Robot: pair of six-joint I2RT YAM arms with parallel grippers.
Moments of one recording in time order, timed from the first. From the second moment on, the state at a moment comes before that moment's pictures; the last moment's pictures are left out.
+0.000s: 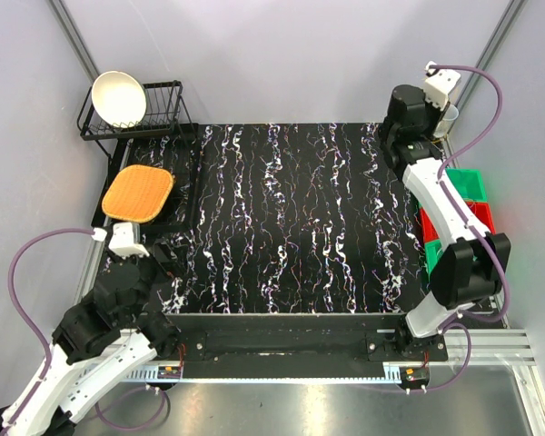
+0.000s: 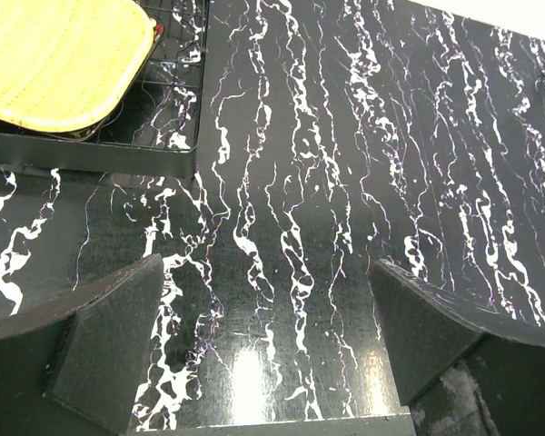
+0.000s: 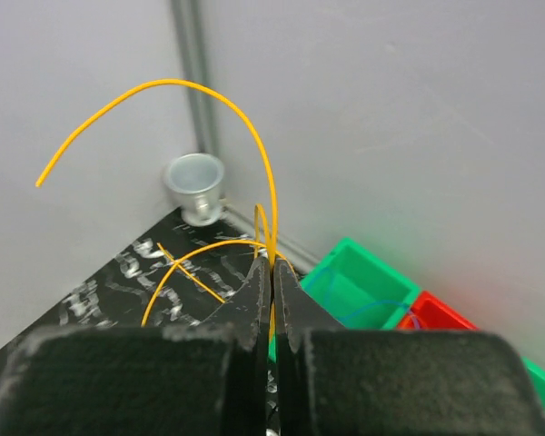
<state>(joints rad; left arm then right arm) -0.74 0.23 0.73 -0.86 -0.59 -0.51 0.23 1.60 1.52 0.02 1.10 0.07</state>
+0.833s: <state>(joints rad) -0.74 0.32 0.73 -0.85 -0.59 -0.50 0.00 1.84 1.56 0.16 1.41 0.02</state>
